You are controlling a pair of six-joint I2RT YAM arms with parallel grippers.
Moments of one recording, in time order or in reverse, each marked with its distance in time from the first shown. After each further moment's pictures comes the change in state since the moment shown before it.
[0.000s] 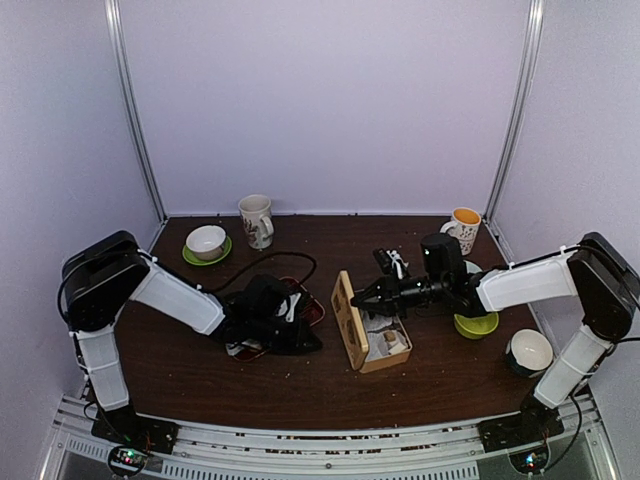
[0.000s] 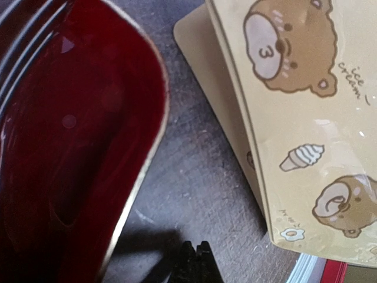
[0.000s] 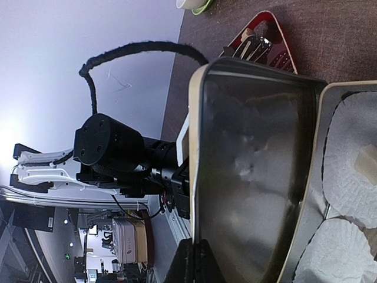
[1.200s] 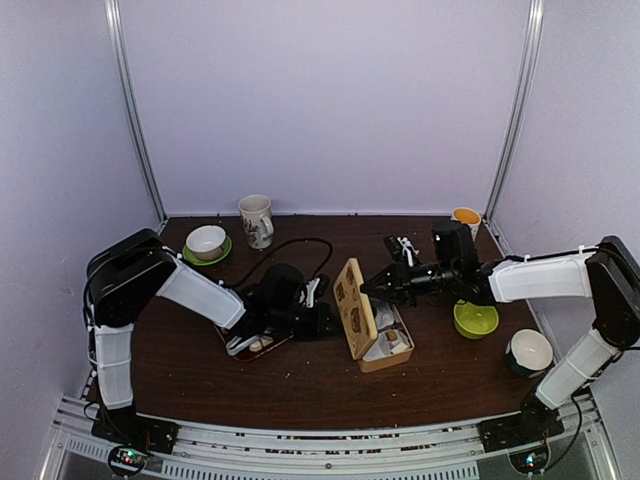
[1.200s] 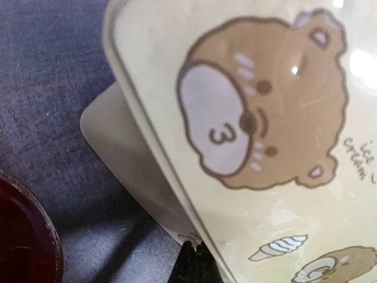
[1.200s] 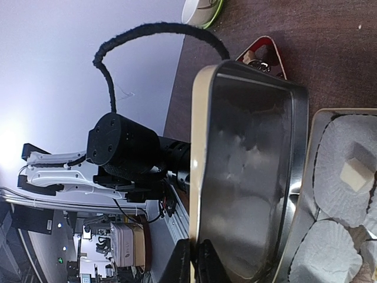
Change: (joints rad) left arm -0.006 0.139 0.161 0.157 0.055 -0.046; right arm -0.055 -0.075 0.037 -0.119 -0.018 -0.053
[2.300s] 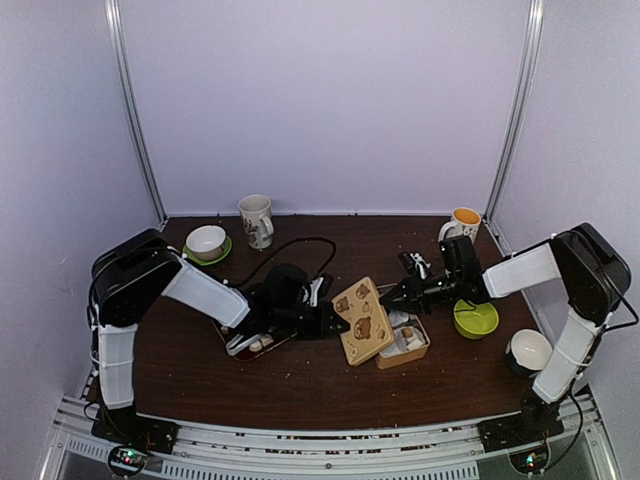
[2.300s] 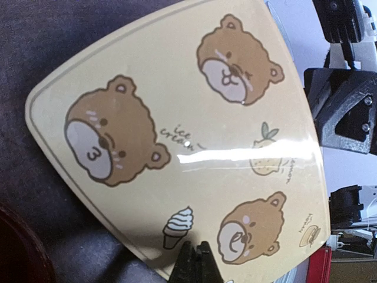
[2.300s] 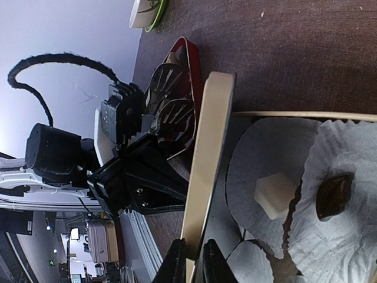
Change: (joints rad) left arm -0.004 0.033 0.036 -0.003 0.002 -0.001; right arm -0.182 0.189 -0.022 -0.043 -0.114 -0.249
